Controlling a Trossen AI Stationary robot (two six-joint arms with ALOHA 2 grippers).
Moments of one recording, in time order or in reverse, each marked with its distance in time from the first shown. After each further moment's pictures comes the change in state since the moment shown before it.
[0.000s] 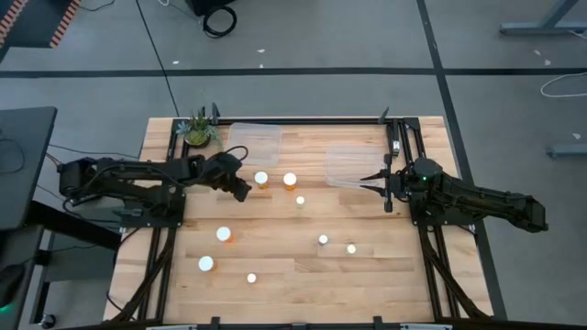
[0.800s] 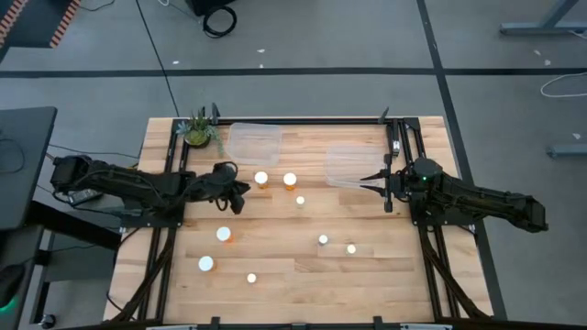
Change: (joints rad) left arm -0.264 -0.146 -0.139 0.211 -0.368 0.069; right arm 0.000 0.000 0.000 -0.001 0.000 0.000
